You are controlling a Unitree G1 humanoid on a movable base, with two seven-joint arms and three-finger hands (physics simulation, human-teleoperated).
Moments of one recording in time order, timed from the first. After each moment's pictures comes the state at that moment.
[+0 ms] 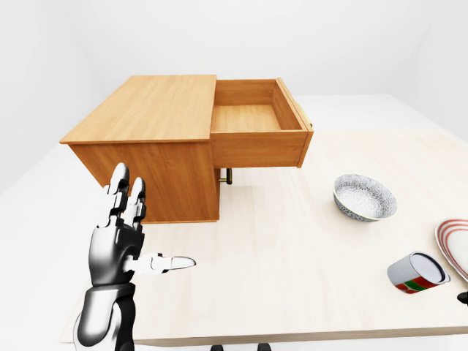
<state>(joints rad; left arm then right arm) 0.26 0.00 0.21 -0.65 -0.18 0.09 -0.21 0.20 -0.42 -1.00 -0.39 -0.59 0.09 0.70</state>
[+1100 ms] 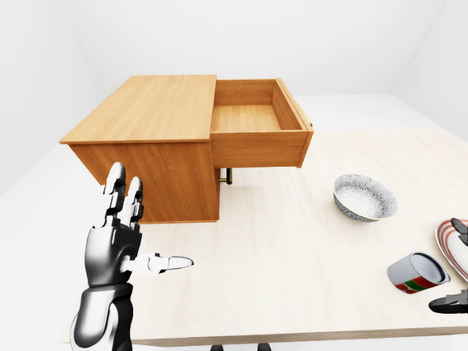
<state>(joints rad) 0.25 0.00 0.23 -0.66 -0.20 0.09 -0.22 0.20 -0.45 -0.86 -0.08 -0.53 0.09 0.70</state>
